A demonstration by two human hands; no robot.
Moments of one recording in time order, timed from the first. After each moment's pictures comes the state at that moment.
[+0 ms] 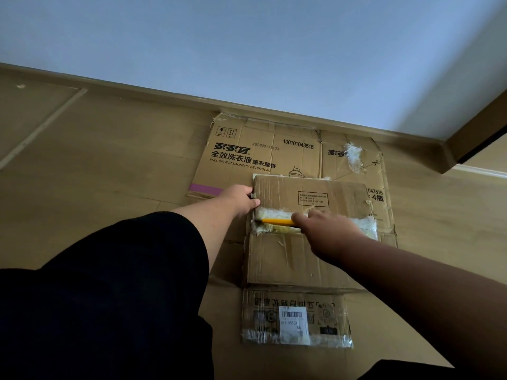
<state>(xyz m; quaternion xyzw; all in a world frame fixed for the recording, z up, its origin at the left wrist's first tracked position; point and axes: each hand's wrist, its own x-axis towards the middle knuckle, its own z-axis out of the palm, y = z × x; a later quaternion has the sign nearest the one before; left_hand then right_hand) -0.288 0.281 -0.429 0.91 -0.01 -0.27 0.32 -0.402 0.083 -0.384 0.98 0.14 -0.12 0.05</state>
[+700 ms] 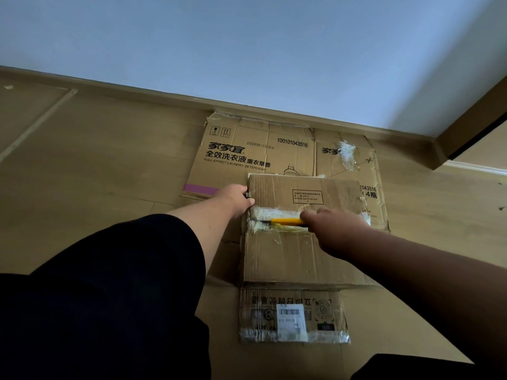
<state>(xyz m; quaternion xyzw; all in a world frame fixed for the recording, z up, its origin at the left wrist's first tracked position) -0.287 0.275 -0.434 0.93 -0.01 -0.26 0.28 -0.400 0.062 -0.375 0.98 0.11 -0.16 0.07</state>
